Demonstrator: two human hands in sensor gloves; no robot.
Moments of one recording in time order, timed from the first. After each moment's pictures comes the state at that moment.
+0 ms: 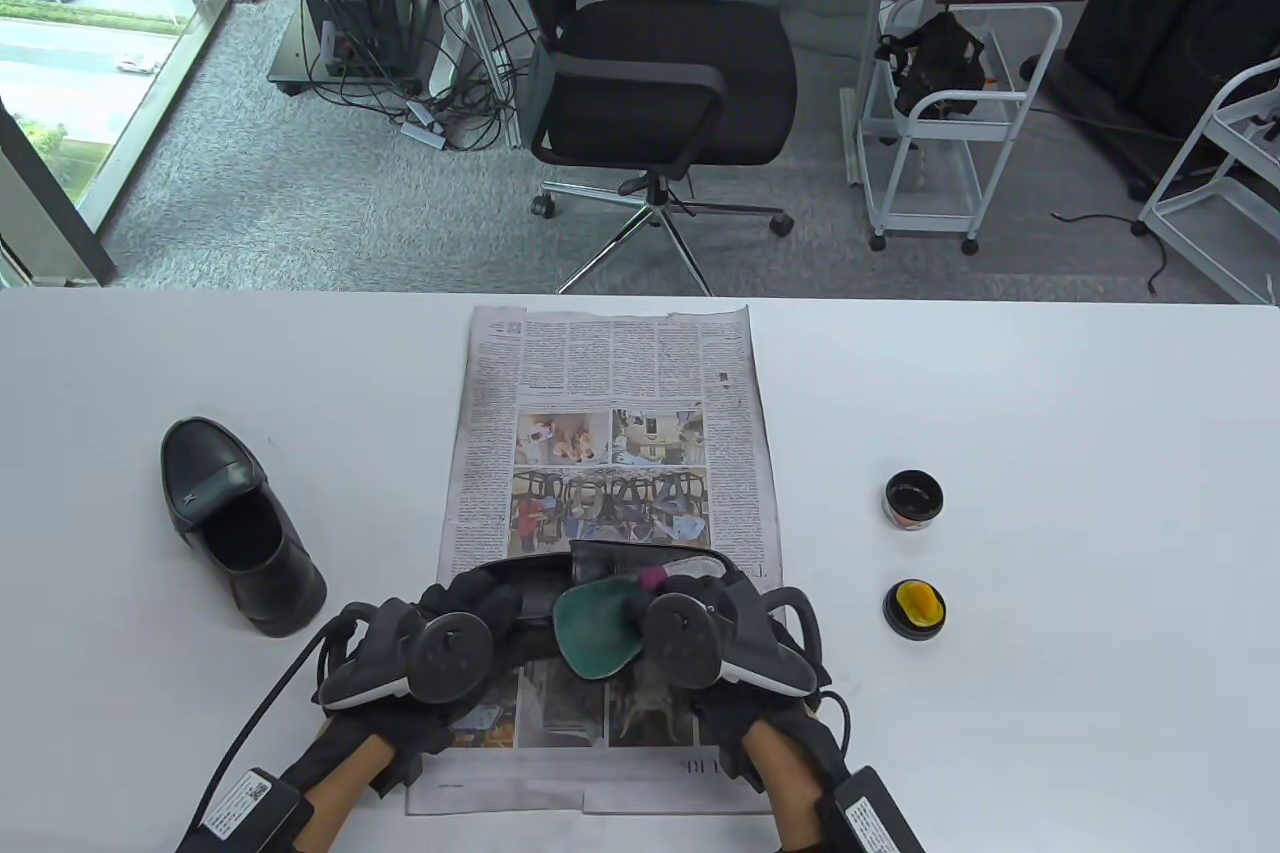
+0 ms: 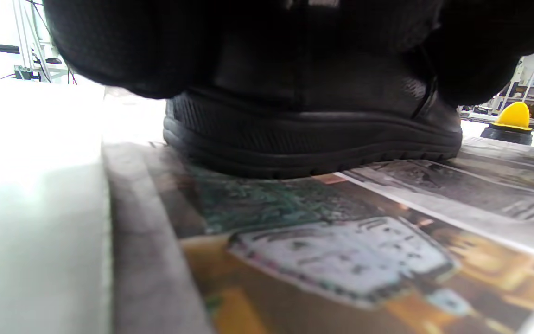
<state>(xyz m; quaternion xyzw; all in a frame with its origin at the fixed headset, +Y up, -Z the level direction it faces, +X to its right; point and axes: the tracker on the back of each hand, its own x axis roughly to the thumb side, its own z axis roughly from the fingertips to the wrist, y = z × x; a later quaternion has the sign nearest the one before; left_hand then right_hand) -0.205 -0.728 -0.272 -0.06 -0.27 0.04 0.96 0.054 -0.698 -0.274 0.22 0.03 0.97 0.09</state>
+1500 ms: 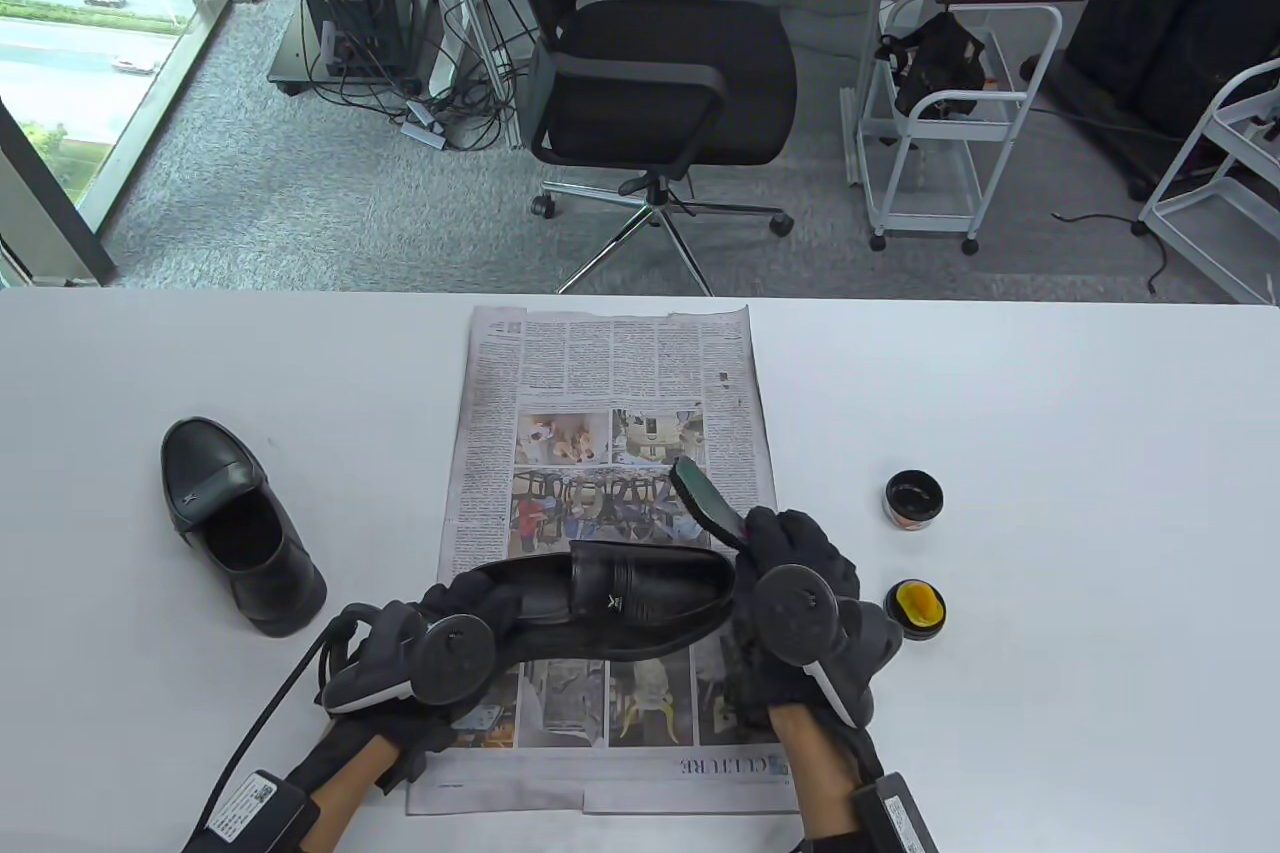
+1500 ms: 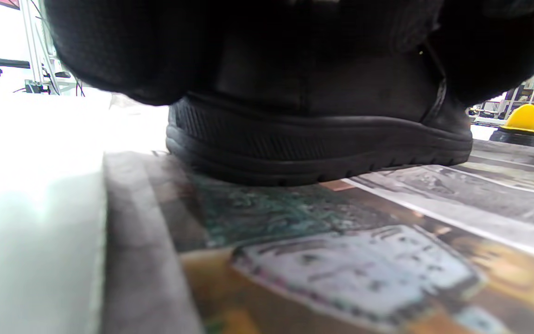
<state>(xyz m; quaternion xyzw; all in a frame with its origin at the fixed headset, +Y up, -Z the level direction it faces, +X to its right) -0.204 -0.728 -0.272 -0.04 -0.26 0.04 0.96 0.098 -0.689 -0.275 0.00 -0.17 0.95 0.26</state>
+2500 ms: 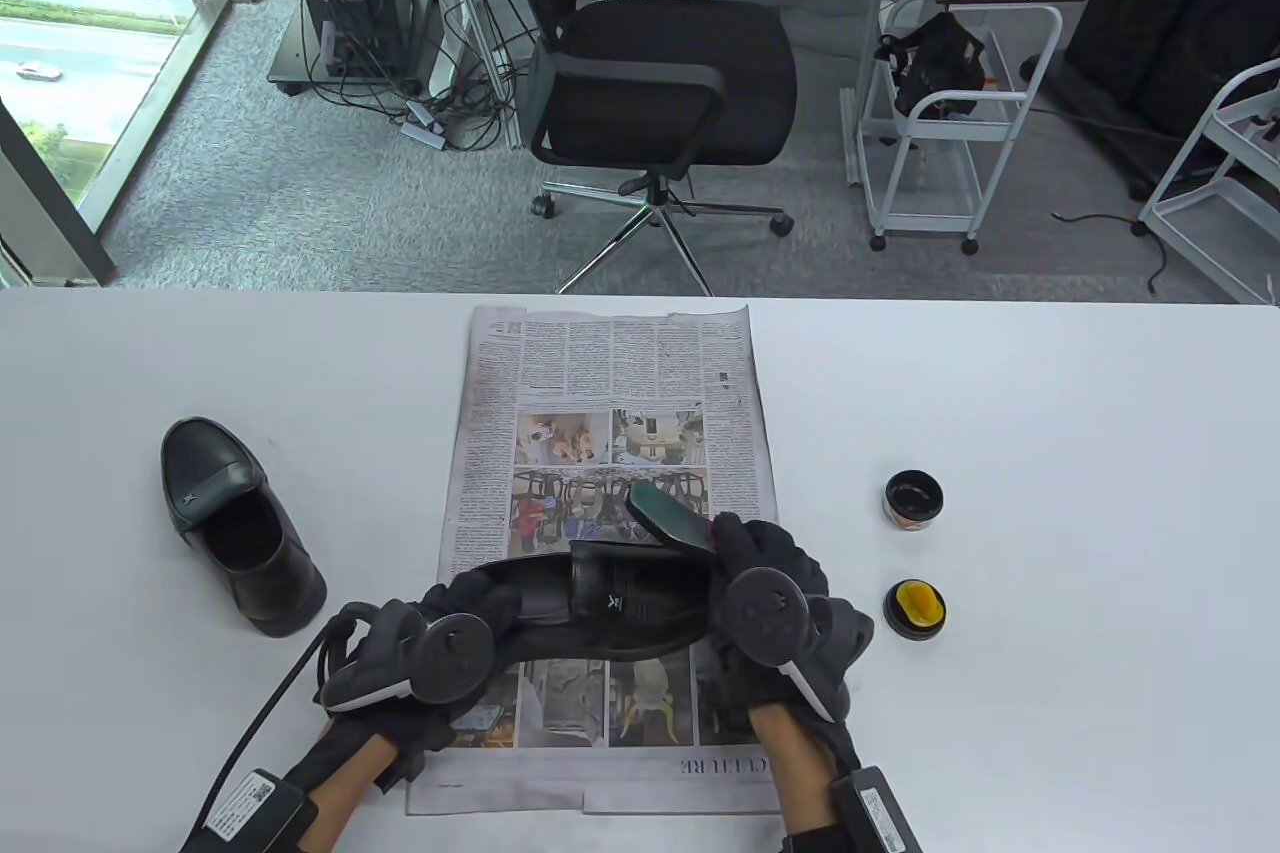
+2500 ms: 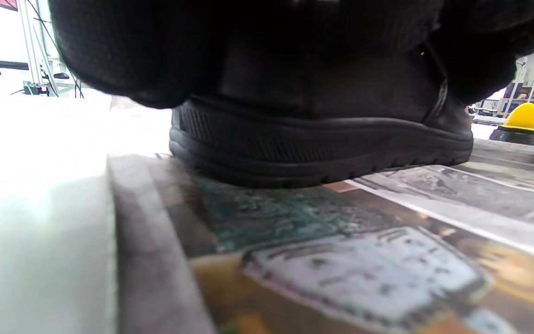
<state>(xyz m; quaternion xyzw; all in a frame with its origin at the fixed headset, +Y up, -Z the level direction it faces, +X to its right) -0.205 -0.727 -0.272 -0.04 -0.26 0.03 0.96 0.079 -0.703 -0.284 0.00 -0.16 0.95 0.27</state>
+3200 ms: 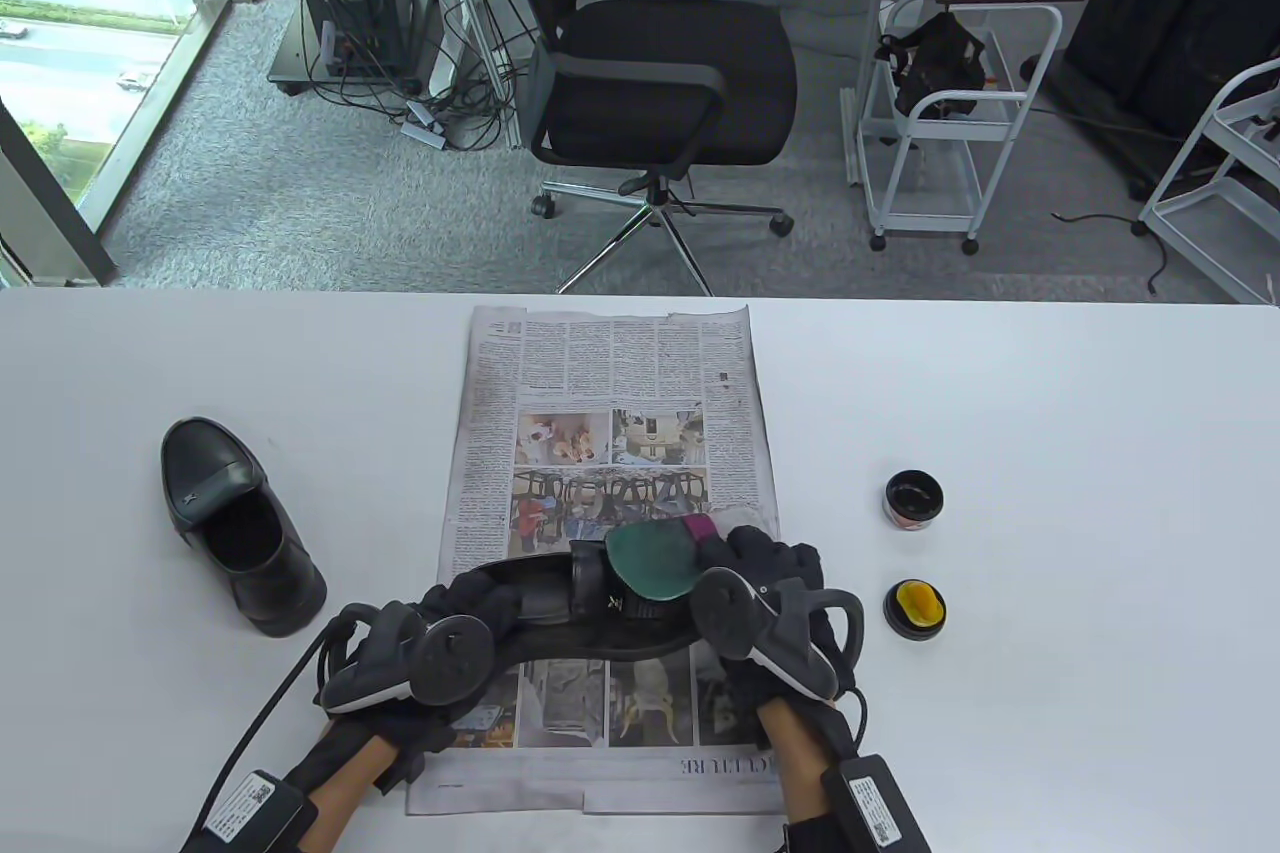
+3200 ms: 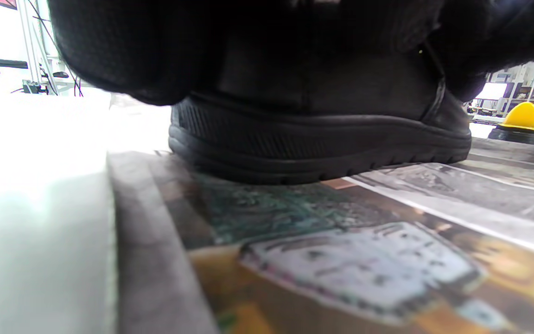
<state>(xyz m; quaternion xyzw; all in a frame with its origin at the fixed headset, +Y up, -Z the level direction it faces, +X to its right) -0.205 -0.728 -0.271 -0.04 -0.26 0.03 0.96 0.087 -0.711 -0.291 0.05 -0.10 0.99 0.08</state>
